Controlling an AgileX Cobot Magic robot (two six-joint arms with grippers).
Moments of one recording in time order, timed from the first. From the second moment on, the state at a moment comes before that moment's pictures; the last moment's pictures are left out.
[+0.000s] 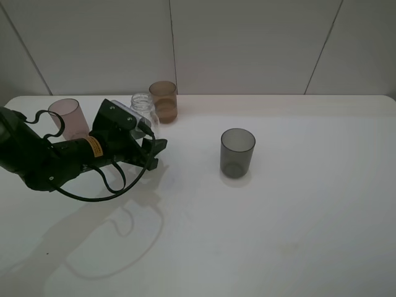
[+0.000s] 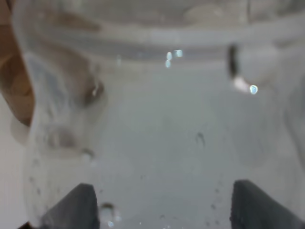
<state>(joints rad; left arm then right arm) -0.37 2.08 -0.61 0.36 -1.06 -0.08 -0.10 0.00 -0.52 0.00 1.06 -0.03</state>
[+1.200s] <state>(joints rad) -0.37 1.77 -0.61 0.32 -0.95 -0.05 -0.10 0.00 -0.52 0.00 1.06 -0.03</state>
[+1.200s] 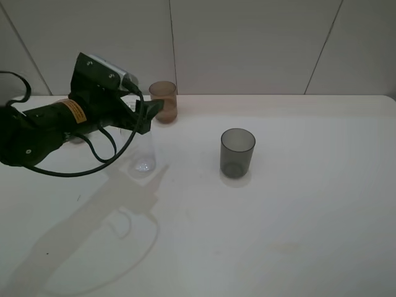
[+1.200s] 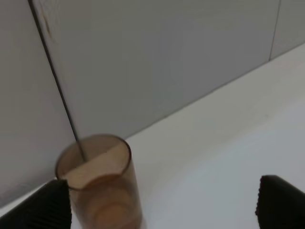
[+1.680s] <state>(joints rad) -0.37 1.21 -0.61 0.23 -0.23 -0.16 -0.10 0.00 -0.52 0.00 1.06 -0.03</state>
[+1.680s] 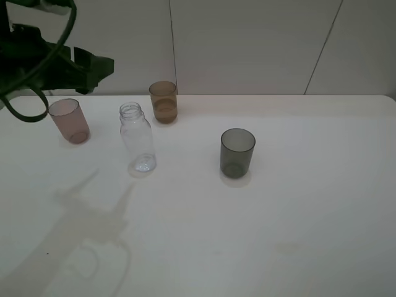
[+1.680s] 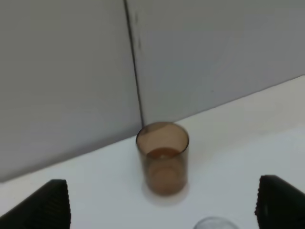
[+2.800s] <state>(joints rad) -0.37 0.13 -0.71 0.13 1.10 -0.14 -0.10 0.00 -0.52 0.00 1.06 -0.03</state>
